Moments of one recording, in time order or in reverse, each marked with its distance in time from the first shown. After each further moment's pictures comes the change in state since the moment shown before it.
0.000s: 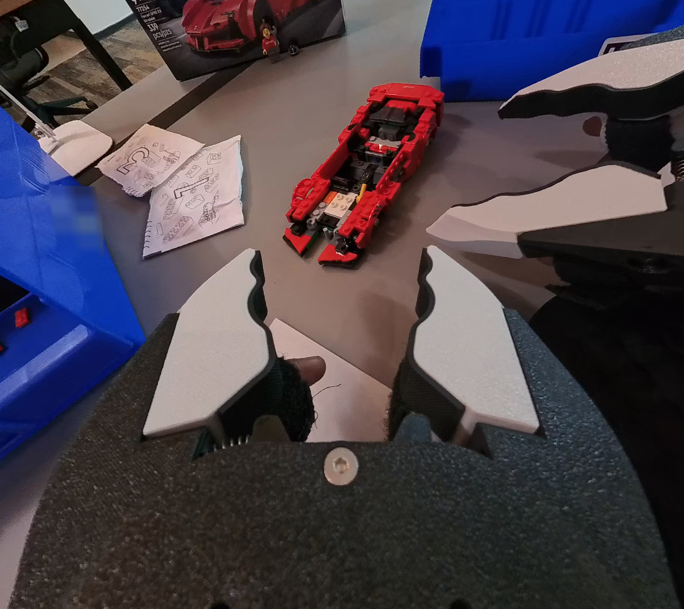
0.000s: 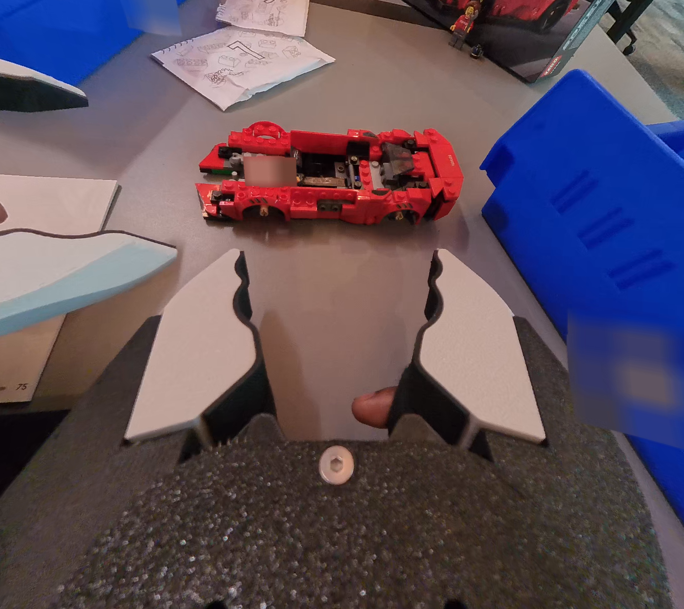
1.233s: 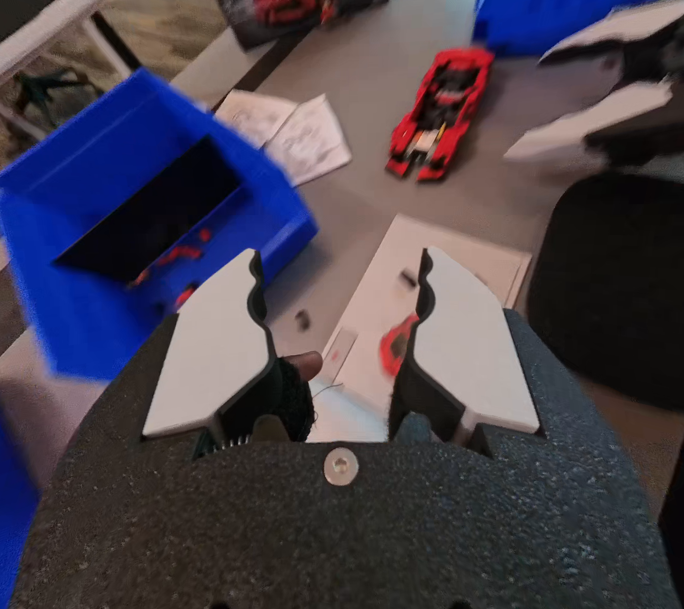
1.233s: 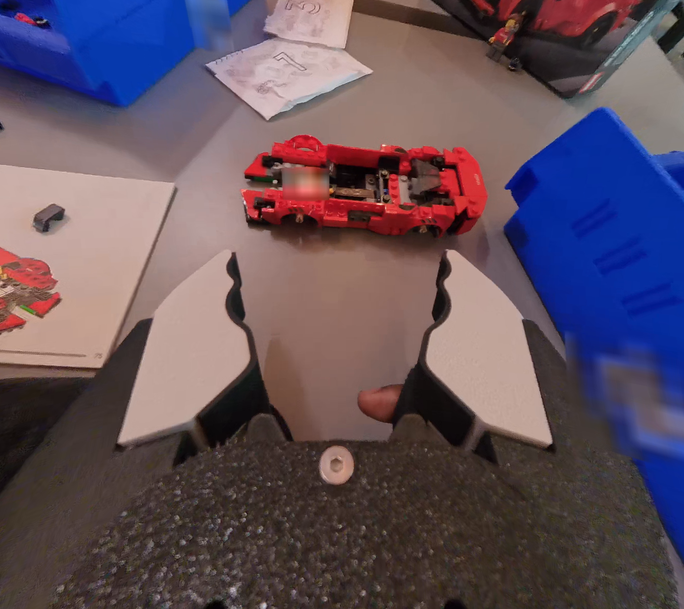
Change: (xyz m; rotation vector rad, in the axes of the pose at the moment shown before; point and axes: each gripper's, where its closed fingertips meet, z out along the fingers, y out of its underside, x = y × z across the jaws) left arm -0.105 -0.003 -0.130 -0.116 0.045 0.042; right arm -0.014 -0.013 -0.013 -0.016 -0.095 -0.023
